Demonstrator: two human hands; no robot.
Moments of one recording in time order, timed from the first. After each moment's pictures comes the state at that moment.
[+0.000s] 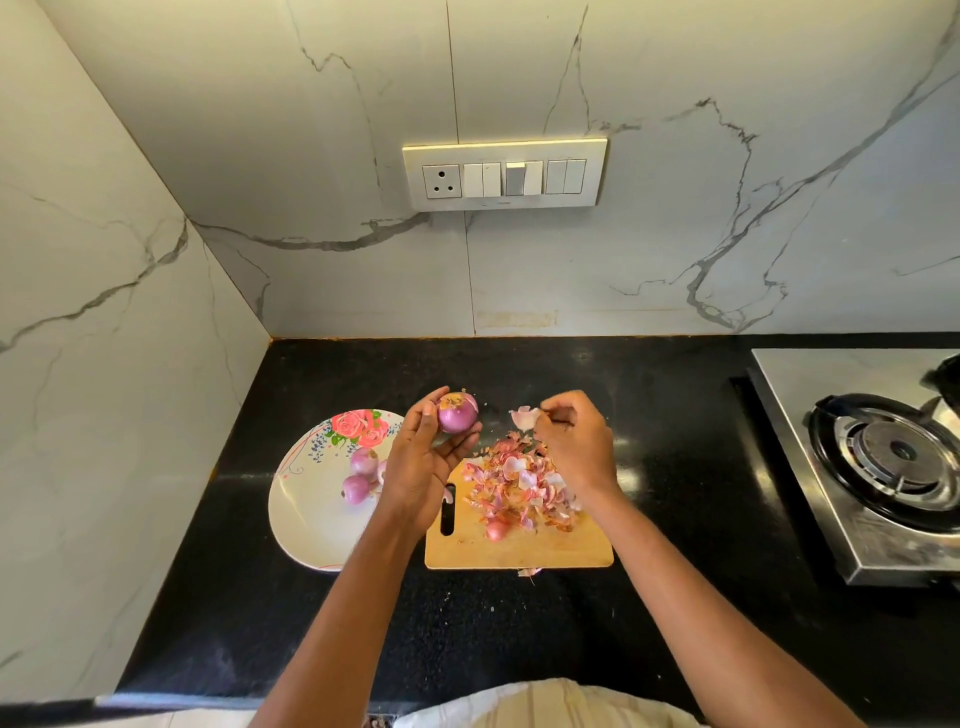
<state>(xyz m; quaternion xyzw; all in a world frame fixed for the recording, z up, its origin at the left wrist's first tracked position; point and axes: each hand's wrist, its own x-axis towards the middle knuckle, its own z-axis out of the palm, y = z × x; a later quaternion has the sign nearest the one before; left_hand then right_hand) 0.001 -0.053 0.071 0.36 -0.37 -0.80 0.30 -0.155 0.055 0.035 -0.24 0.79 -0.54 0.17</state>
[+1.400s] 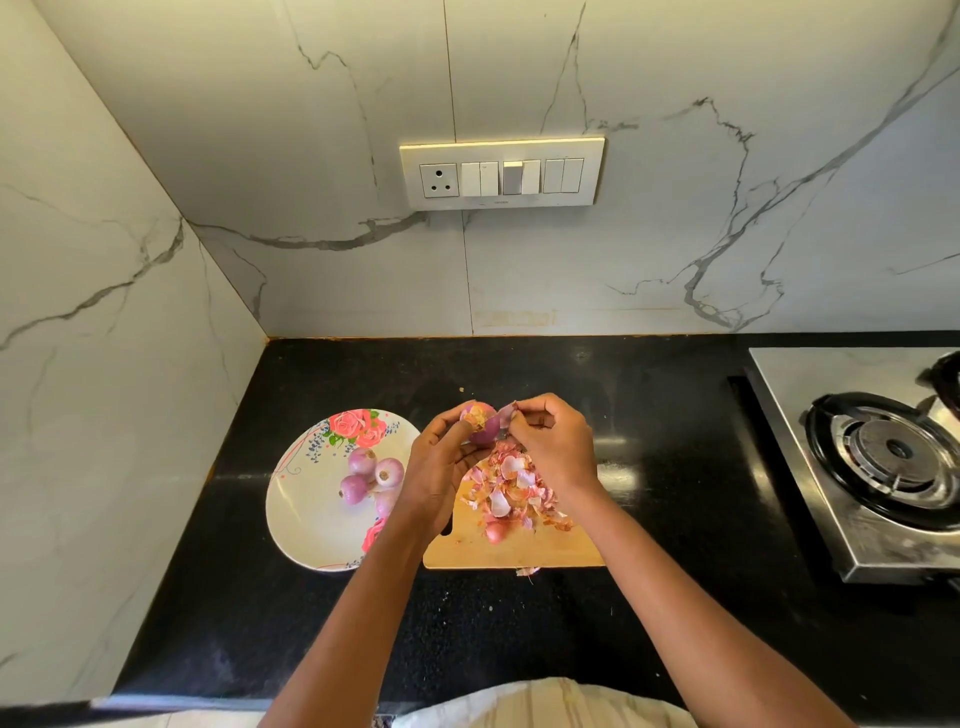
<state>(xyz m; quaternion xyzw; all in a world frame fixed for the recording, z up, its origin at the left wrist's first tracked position) -0.012 -0.042 0.064 0.37 -0.46 -0.77 0.24 -0.137 0.047 0.046 -0.26 0.75 -0.58 0.19</state>
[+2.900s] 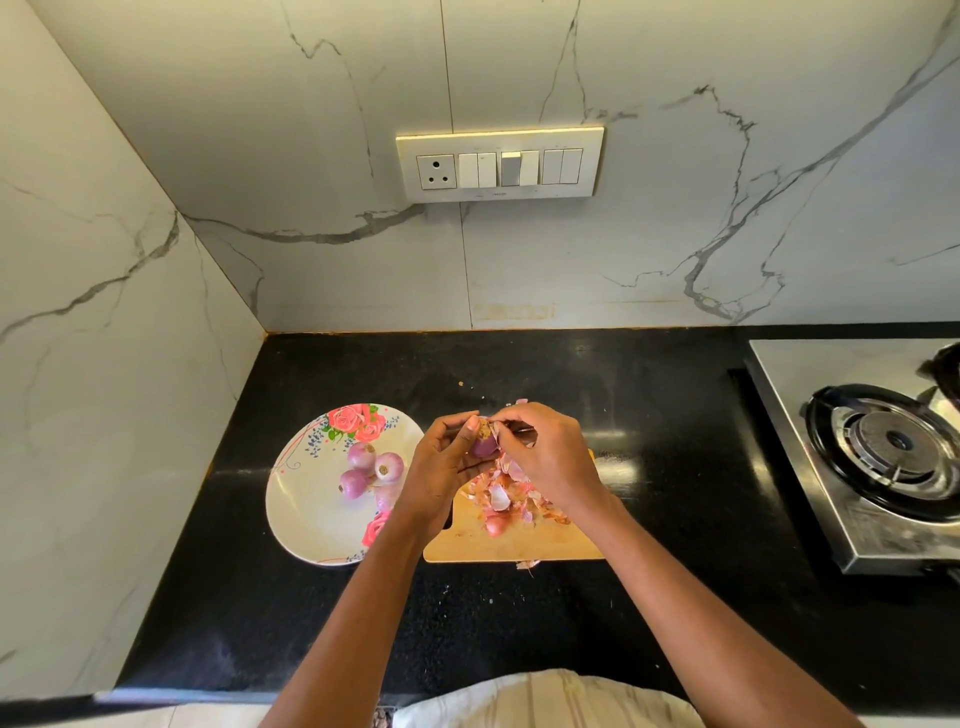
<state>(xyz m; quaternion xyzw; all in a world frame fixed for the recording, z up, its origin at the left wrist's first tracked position) -0.009 -0.042 0.039 0.38 -0.55 -0.71 0.19 -0.136 0.056 0.033 -0.47 0.75 -0.46 0.08</state>
